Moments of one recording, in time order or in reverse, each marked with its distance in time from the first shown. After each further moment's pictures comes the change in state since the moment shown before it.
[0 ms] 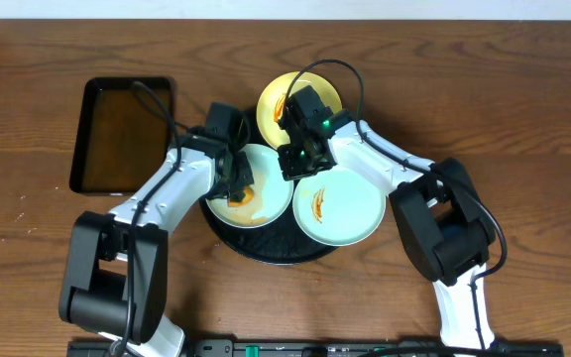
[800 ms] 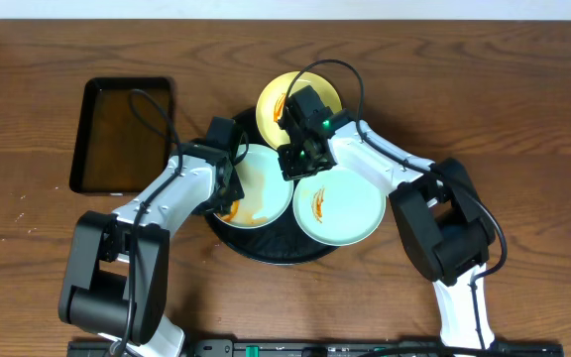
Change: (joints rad) left arm -0.002 -0.003 -0.048 -0.071 -0.200 -0.047; right arm 0.000 0.000 0.000 0.000 0.000 0.000
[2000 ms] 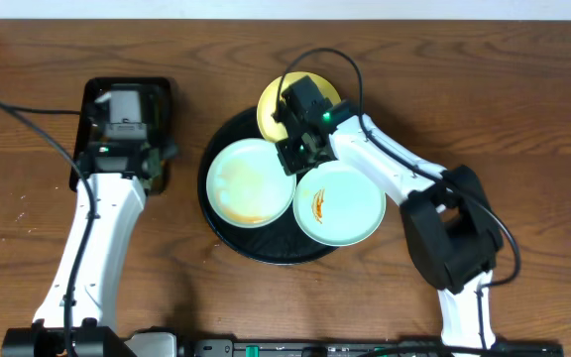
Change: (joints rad) left arm 0.289 -0.322 0.118 0.050 -0.143 0.027; right arm 0.021 -0.078 0.075 -0.100 0.103 -0.137
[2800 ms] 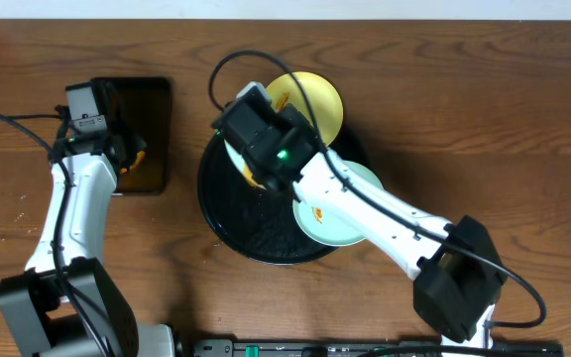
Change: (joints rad) left arm 0.205 0.168 -0.001 0.119 0.150 0.126; right arm 0.280 -0.133 0.081 -0.005 0.929 -0.222
